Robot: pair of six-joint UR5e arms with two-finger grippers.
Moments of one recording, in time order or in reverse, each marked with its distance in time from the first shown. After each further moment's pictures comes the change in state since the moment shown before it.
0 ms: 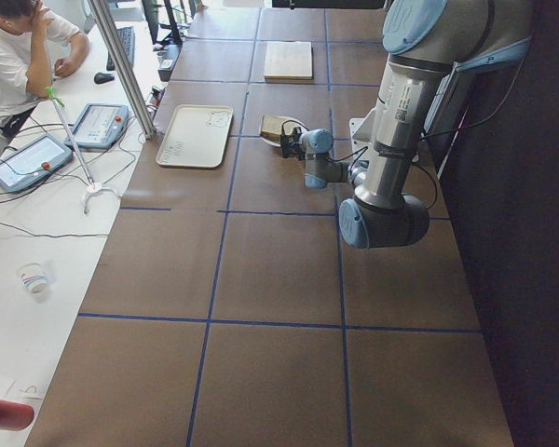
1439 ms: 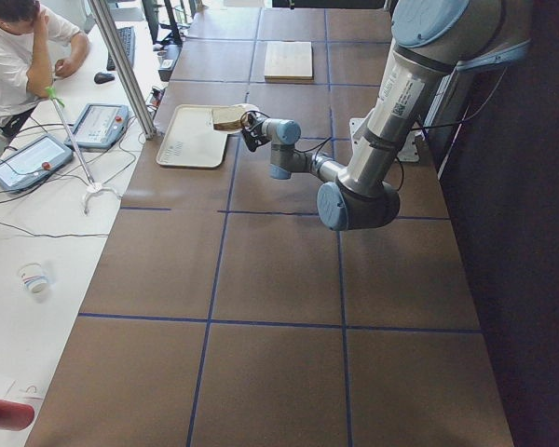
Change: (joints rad) left arm -0.222 -0.241 0.295 -0.160 0.081 -0.443; right arm -0.001 0.003 0.000 0.000 -0.001 0.003
